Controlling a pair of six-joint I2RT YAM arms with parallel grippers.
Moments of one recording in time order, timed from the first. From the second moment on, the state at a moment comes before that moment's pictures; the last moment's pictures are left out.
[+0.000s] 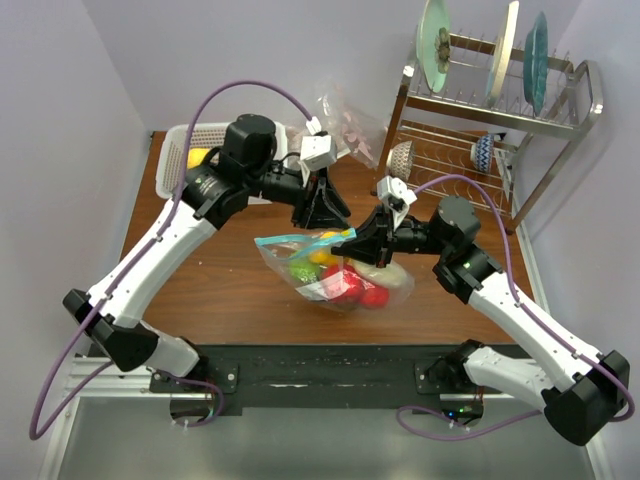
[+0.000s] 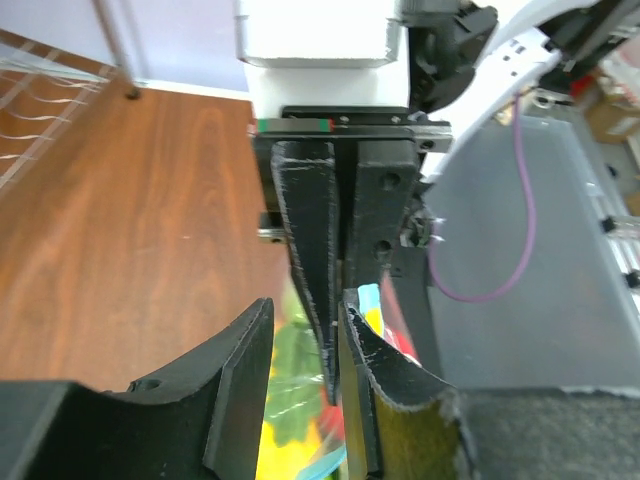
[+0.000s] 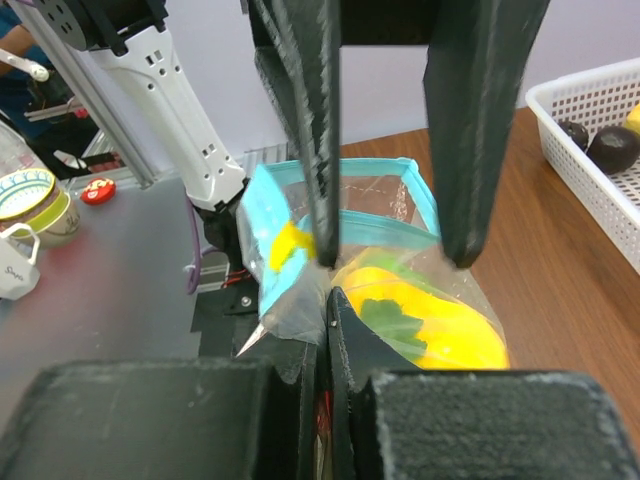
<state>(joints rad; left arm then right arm) -0.66 1.45 1.71 -0.65 0.94 0.11 0.59 1.00 0.86 0.21 -0.91 0.26</state>
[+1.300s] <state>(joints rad) -0.66 1.44 1.64 -0.66 1.07 0.06 0.59 1.00 0.86 0.16 -0.90 0.22</state>
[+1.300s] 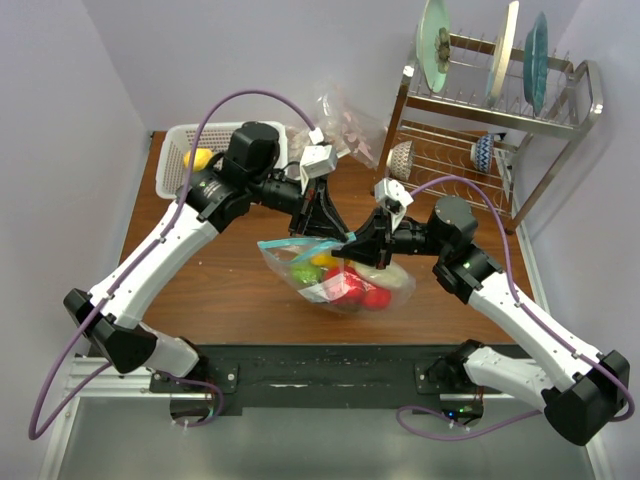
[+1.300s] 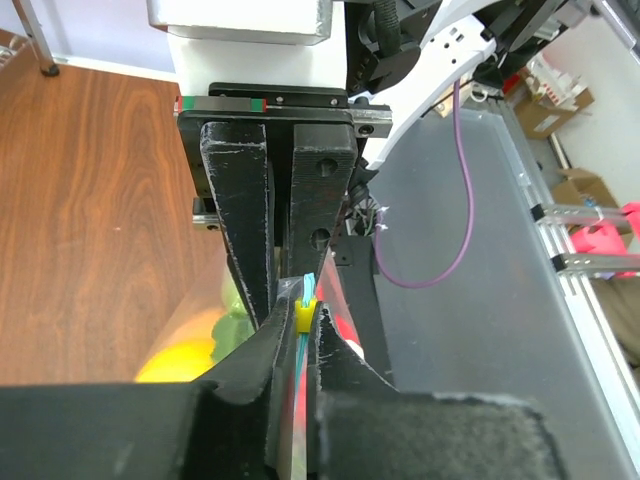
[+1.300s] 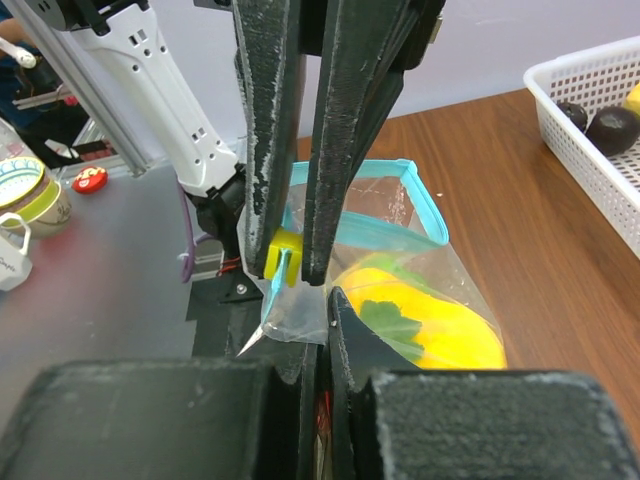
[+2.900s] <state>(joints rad) -0.66 1.37 1.60 -0.77 0.87 0.15 0.60 1.03 0.90 0.12 -0.86 0.25</state>
